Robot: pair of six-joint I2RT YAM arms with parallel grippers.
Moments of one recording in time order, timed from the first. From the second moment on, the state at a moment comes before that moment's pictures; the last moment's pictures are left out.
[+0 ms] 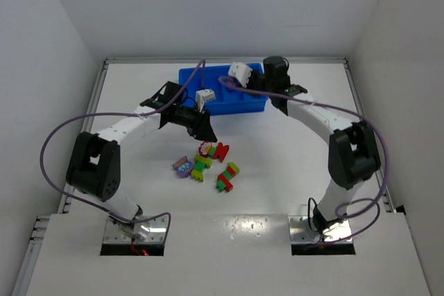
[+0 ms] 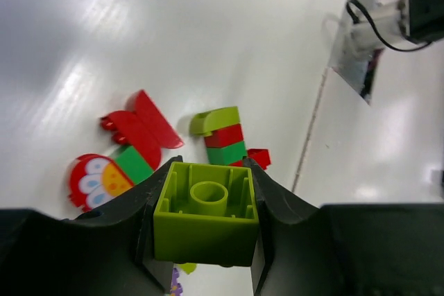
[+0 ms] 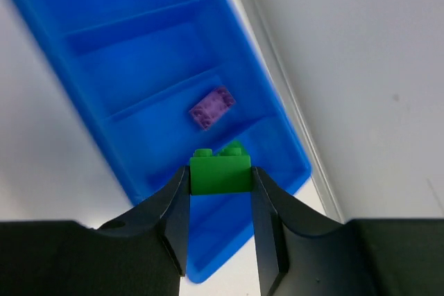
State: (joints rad) left arm -0.37 1.61 1.11 -0.43 0.92 0.13; right arm 0.40 1.74 1.27 0.01 -0.34 -0.86
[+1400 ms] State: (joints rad) left arm -0.36 2.32 2.02 -0.39 0.09 0.09; right arm 0.24 1.82 1.62 -0.25 -0.30 -0.38
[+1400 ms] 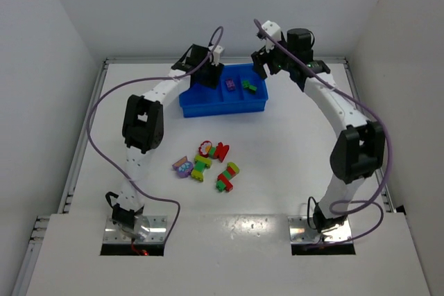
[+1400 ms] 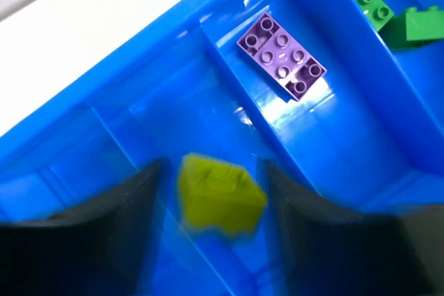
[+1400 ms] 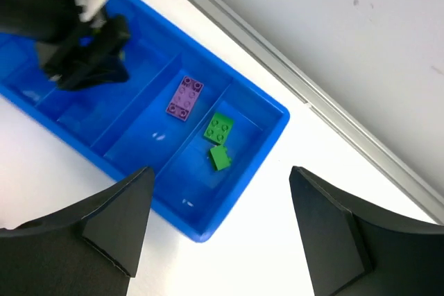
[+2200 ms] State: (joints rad) left arm -0.18 1.59 1.52 -0.36 0.31 -0.04; right arm 0.47 1.61 1.11 -0.81 -0.80 -1.35
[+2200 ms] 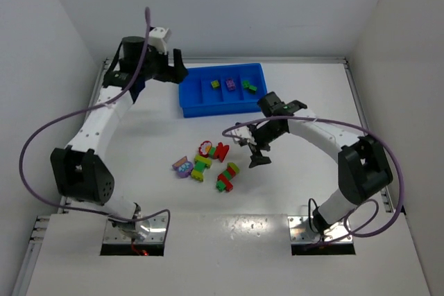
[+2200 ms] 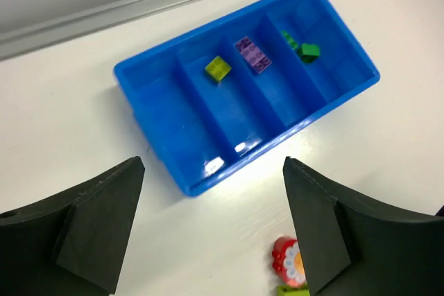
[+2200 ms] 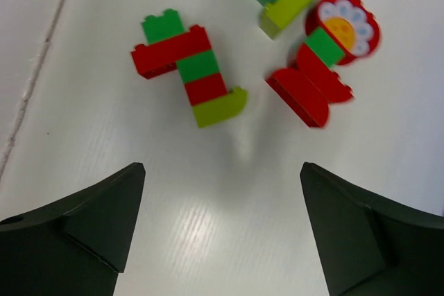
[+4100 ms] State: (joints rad) left arm 0.02 1.42 1.25 -0.46 0.45 -0.03; right arm 0.80 1.79 0.94 -0.43 -0.62 -1.32
